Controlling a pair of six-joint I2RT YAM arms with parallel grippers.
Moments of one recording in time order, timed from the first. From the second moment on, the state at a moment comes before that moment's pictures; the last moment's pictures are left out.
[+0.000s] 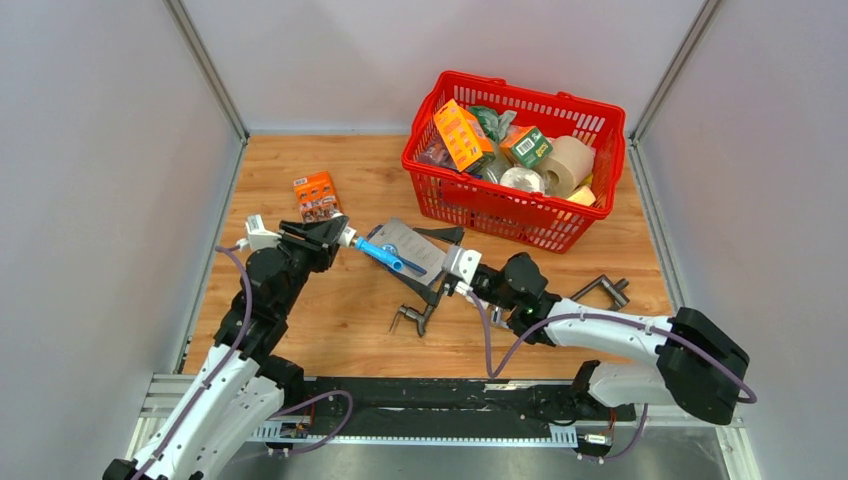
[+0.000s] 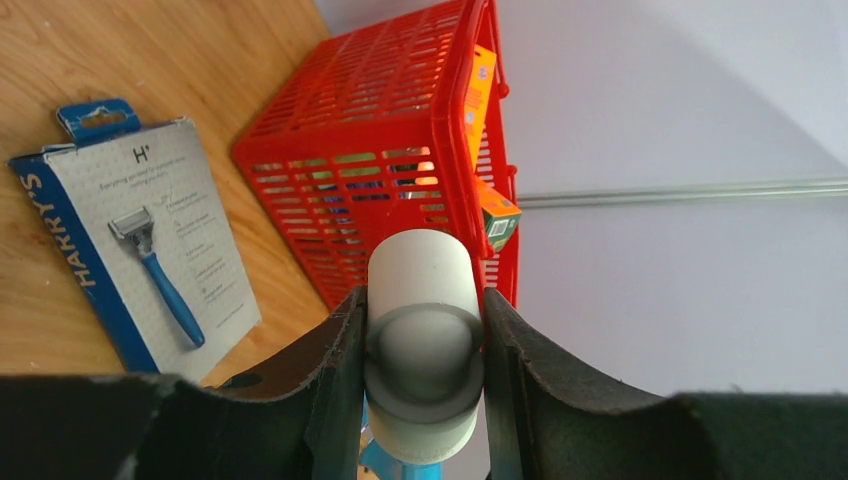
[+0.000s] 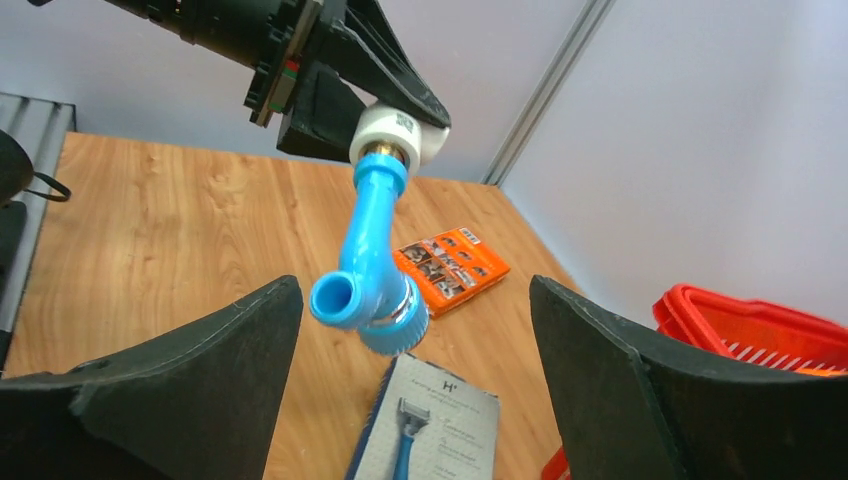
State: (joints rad) left arm -0.41 0.55 0.55 -0.10 -0.17 -1.37; right arm 0.97 1.23 0.57 0.91 -0.24 -0.32
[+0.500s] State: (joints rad) left arm -0.41 0.58 0.55 -0.02 -0.08 -1.38; right arm 1.03 1.42 0.66 0.97 -0.23 -0.41
